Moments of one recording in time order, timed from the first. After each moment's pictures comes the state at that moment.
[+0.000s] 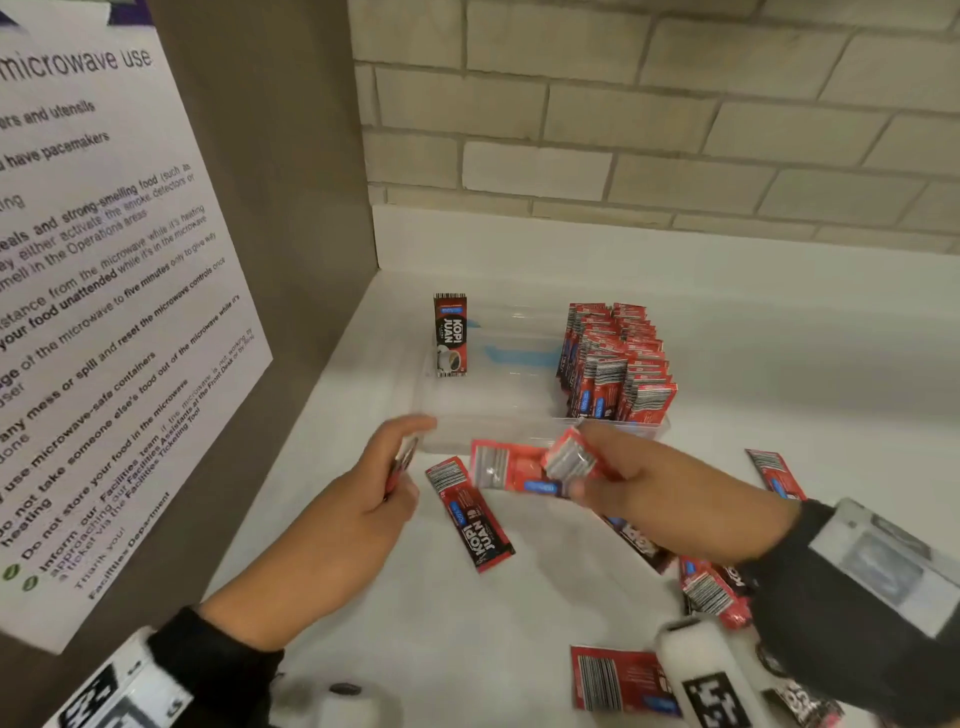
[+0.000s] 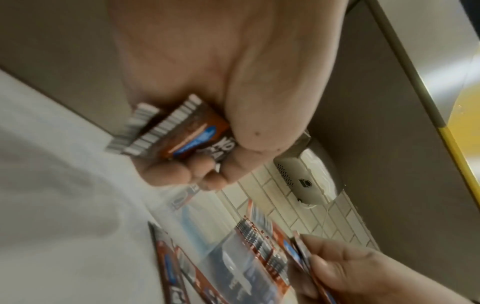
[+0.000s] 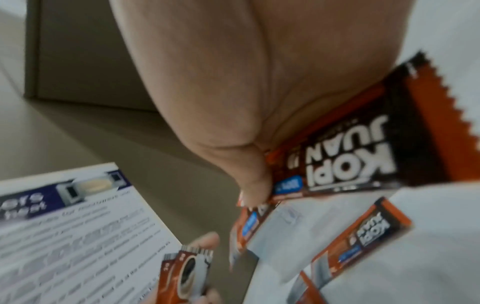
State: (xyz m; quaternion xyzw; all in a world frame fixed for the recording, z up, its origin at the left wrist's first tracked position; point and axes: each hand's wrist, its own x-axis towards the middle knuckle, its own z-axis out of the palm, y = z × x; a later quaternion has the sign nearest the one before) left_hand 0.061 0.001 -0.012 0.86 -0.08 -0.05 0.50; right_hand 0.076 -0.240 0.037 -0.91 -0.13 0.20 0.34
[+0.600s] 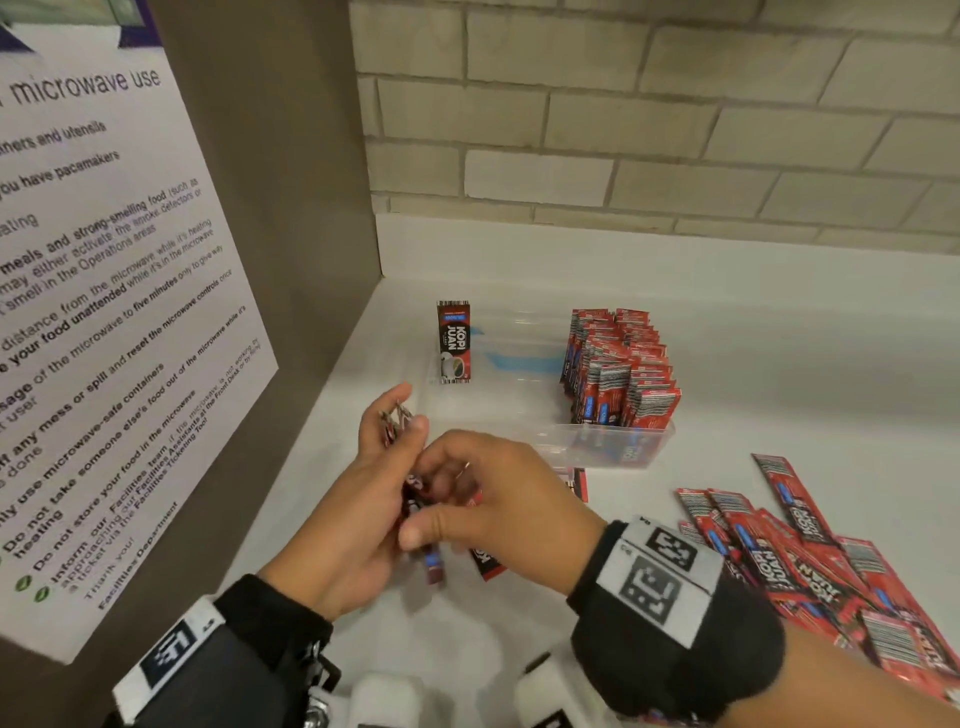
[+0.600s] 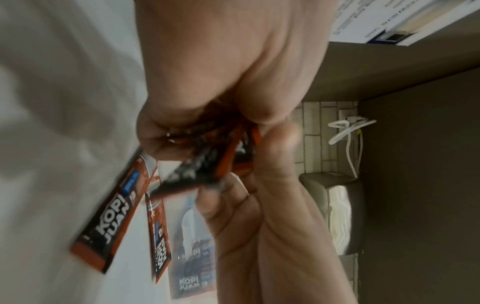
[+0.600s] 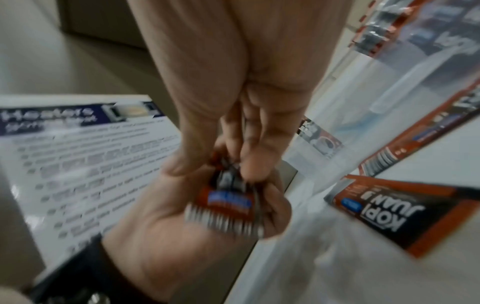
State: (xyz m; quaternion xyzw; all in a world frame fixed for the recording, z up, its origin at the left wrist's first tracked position) left_hand 0.073 -0.027 0.001 0.55 0.06 -0.10 0.83; right_hand 0.075 -0.152 0.019 -0.84 -0.21 0.10 0.48
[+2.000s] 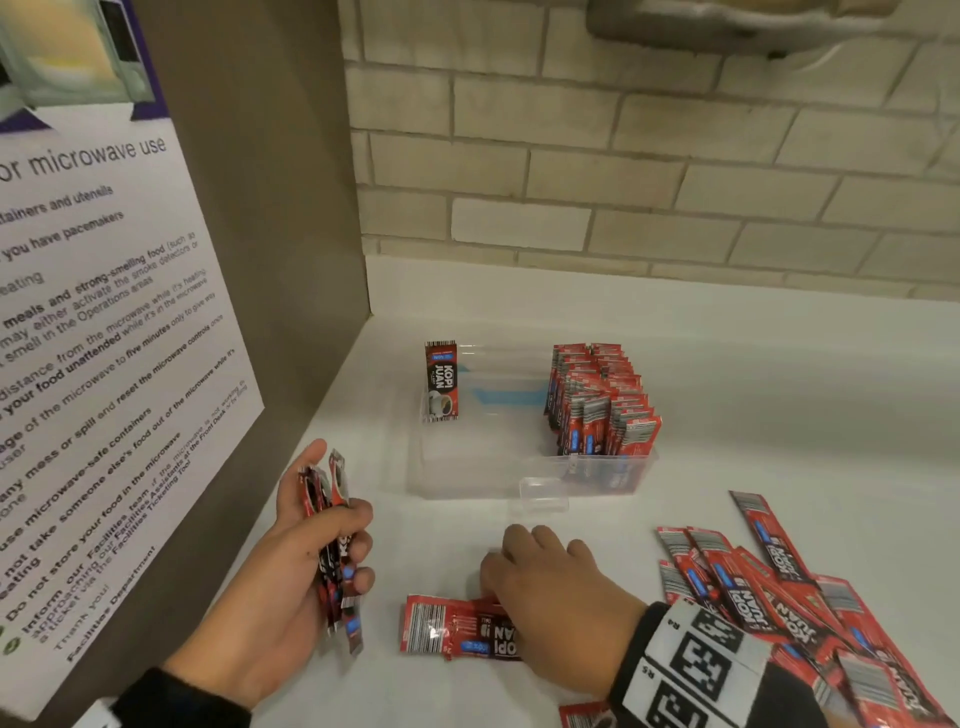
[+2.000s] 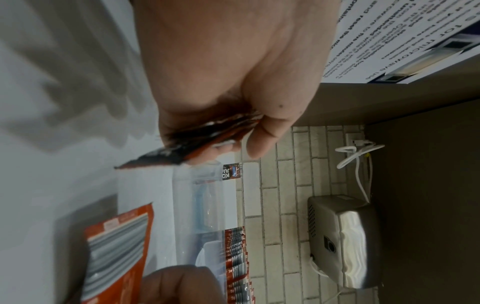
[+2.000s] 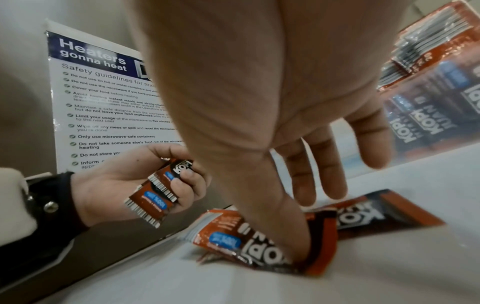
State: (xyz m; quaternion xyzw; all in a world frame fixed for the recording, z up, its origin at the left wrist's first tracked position) left_hand 0.060 0.005 -0.010 0.51 0.10 -0.06 0.85; right_hand 0.057 -0.195 -0.012 -0.96 -0.26 0.13 -0.01
